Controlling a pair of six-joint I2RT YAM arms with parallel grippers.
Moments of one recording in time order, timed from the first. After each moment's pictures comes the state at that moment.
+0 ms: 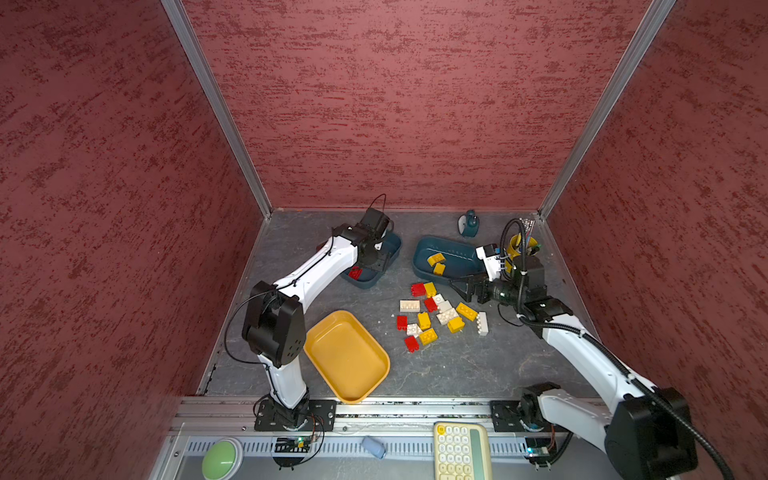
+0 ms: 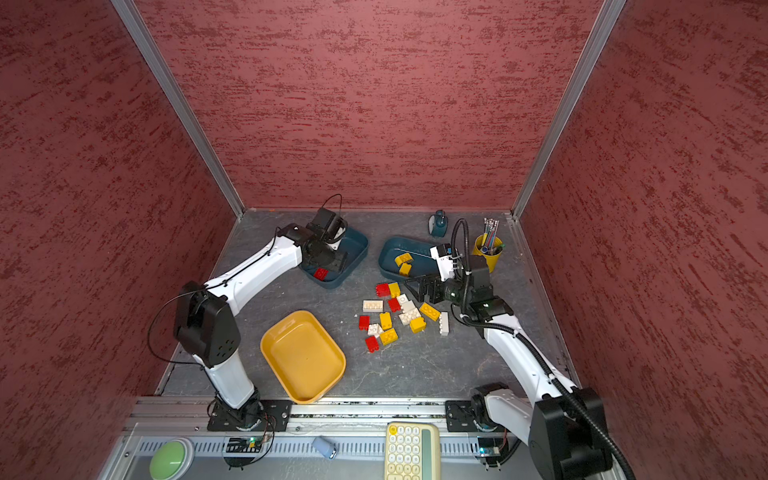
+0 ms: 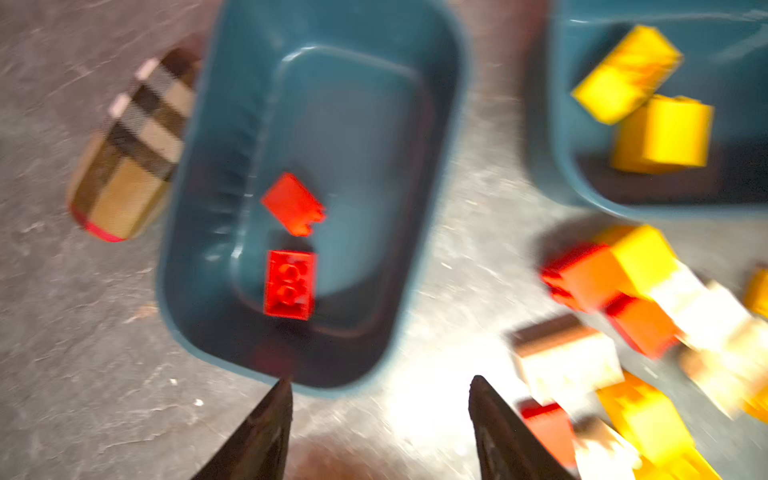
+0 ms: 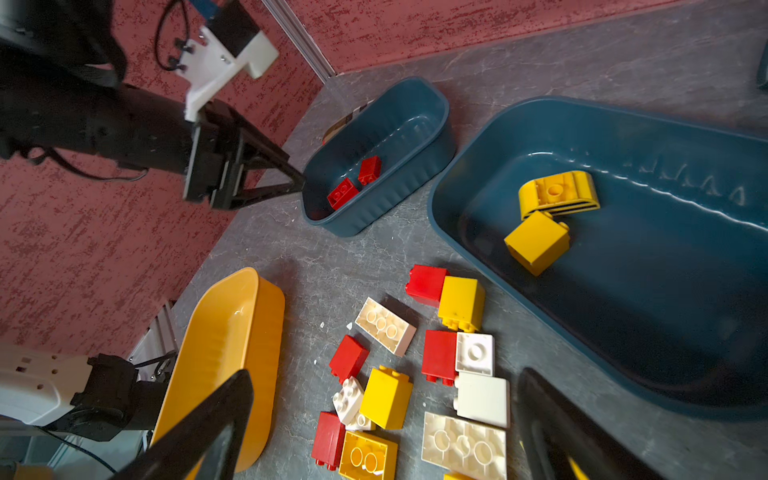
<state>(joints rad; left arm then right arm) -0.53 1.75 1.55 -0.92 -0.10 -0.14 0.21 1.10 0.68 -0.10 -0.65 0.27</state>
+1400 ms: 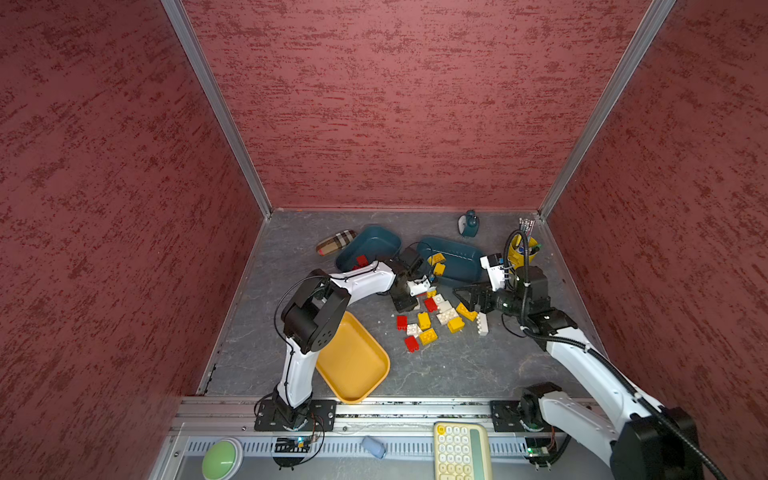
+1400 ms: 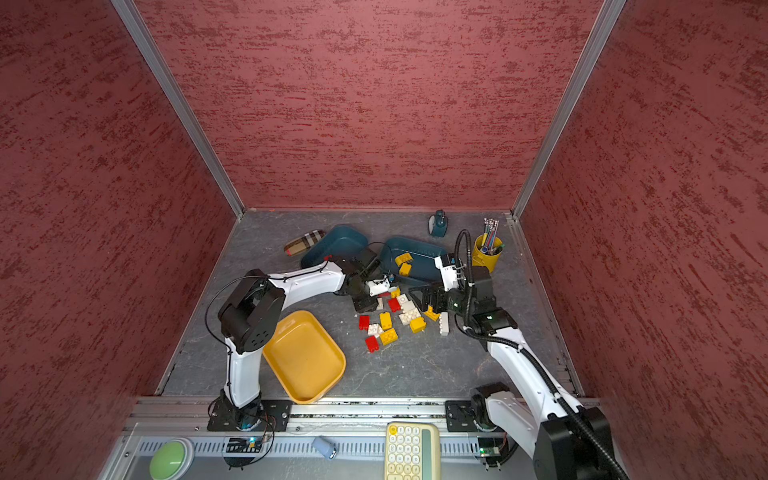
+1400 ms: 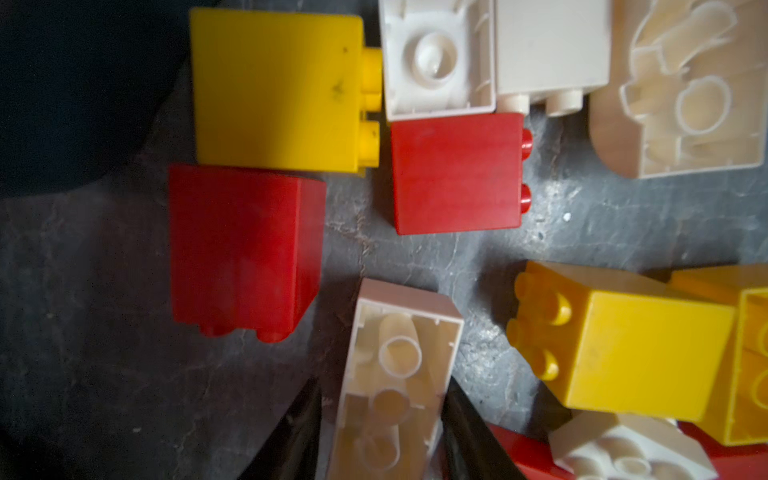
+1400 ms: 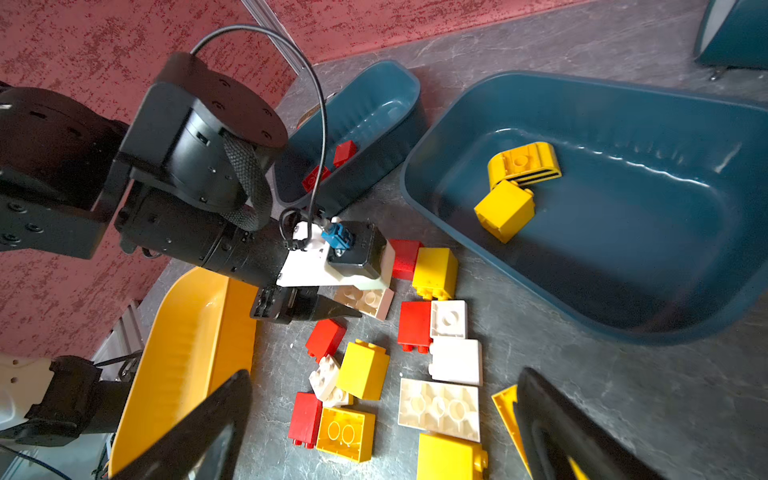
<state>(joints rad) -0.71 2.02 1.42 -0.69 0.13 0.51 0.21 1.00 0.59 -0.13 -0.58 0.25</state>
